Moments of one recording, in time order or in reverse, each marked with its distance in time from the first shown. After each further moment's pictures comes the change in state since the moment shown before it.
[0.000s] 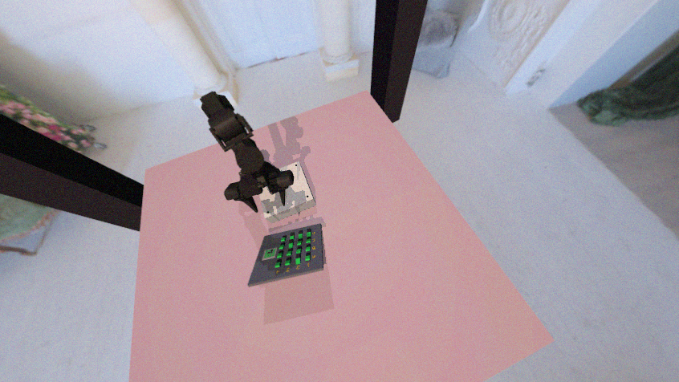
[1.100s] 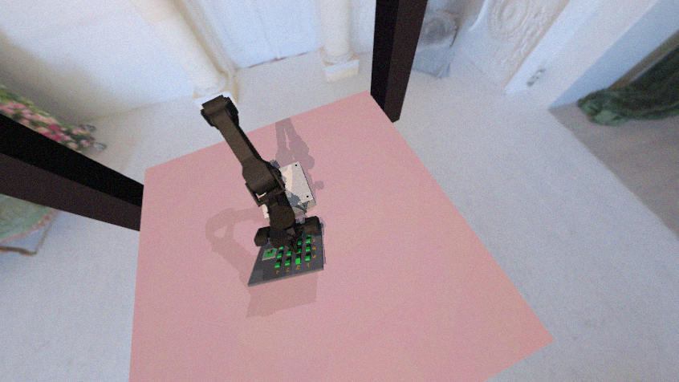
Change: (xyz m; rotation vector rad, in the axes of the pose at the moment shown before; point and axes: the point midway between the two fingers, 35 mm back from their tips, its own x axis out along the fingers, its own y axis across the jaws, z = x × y) arm 0.137 0.041 0.062 0.052 -0.067 0.005
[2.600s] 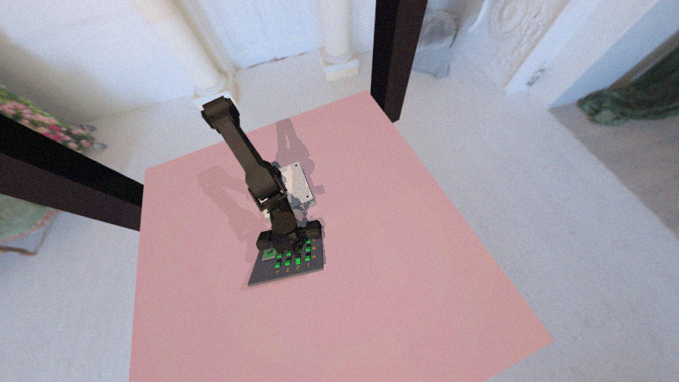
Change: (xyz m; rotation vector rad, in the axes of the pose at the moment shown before) arm 0.016 0.000 -0.002 -0.001 0.004 -0.002
